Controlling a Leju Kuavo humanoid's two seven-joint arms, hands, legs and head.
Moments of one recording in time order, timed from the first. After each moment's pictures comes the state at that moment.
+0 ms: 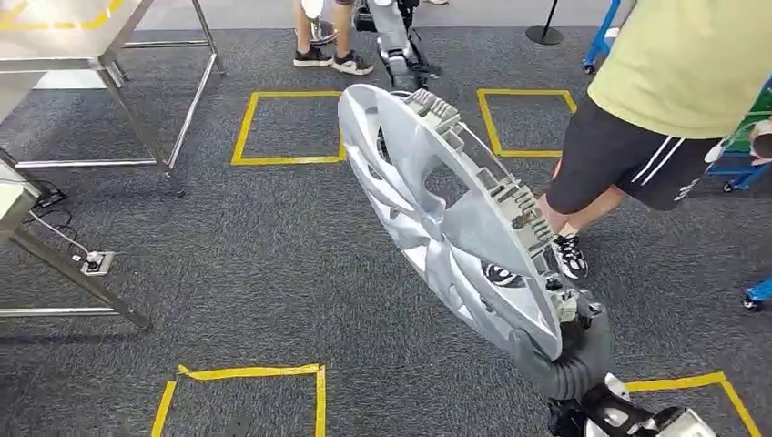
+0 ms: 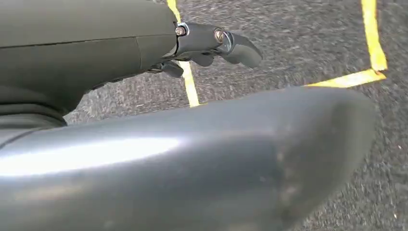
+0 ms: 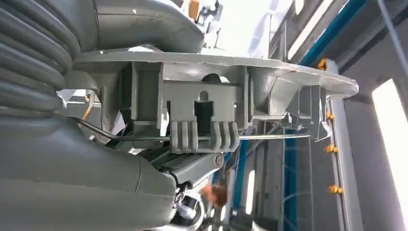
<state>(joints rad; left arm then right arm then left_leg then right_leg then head) -0.12 -0.15 0.73 -0.21 -0.76 -0.09 -0.45 0.17 0.07 0.07 -1.95 0.12 0.31 -0.65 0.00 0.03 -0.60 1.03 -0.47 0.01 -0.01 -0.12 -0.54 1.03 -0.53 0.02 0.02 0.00</state>
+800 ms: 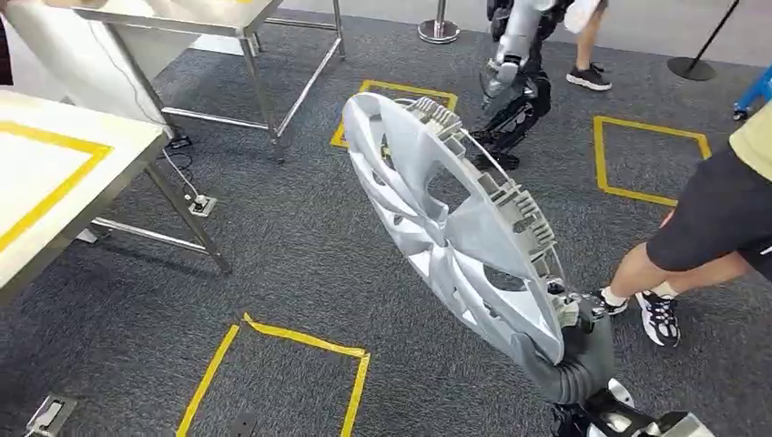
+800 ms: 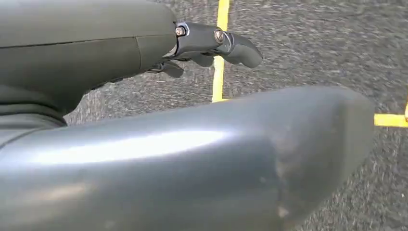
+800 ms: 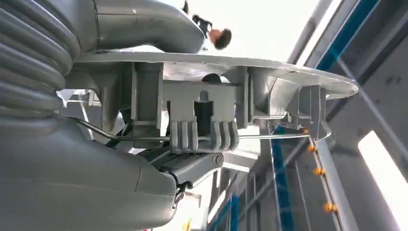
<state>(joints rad) -0.13 -0.15 0.73 -0.21 -0.76 -0.10 -0.44 0.20 0.07 0.06 -1.96 0.13 0.30 -0.65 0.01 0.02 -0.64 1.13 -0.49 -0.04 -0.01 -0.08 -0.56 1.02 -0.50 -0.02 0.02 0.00</state>
